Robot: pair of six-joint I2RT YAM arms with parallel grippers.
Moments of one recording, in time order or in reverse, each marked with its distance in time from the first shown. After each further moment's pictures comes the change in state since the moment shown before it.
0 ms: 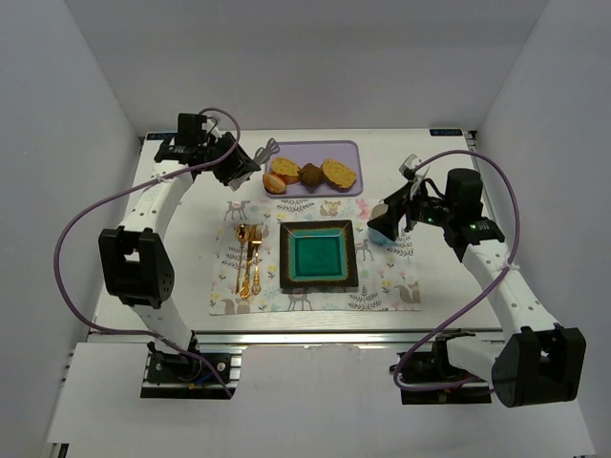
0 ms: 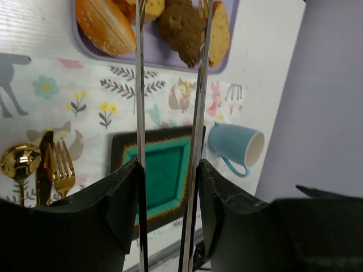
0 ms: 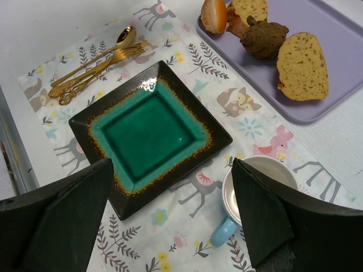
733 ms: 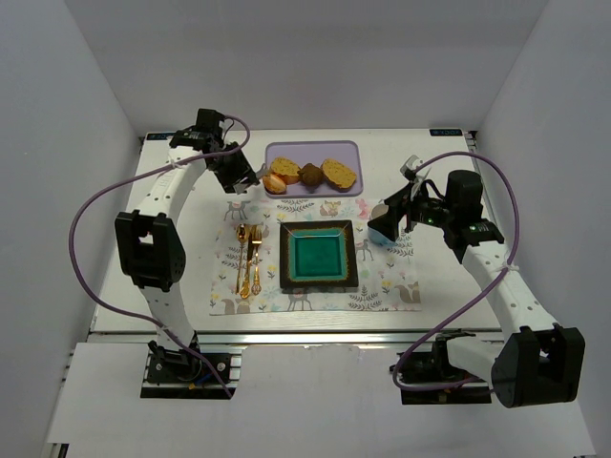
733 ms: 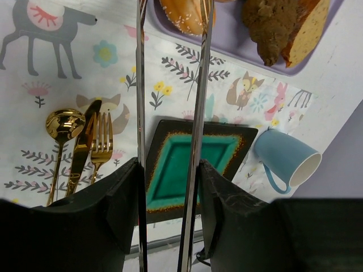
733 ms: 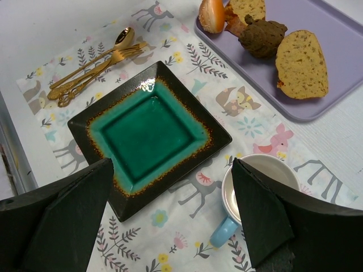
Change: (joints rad) left arm -0.060 0.174 0.236 -0.337 -0.220 0.005; right arm -0.008 -0.003 -0.024 0.032 -0.001 0.020
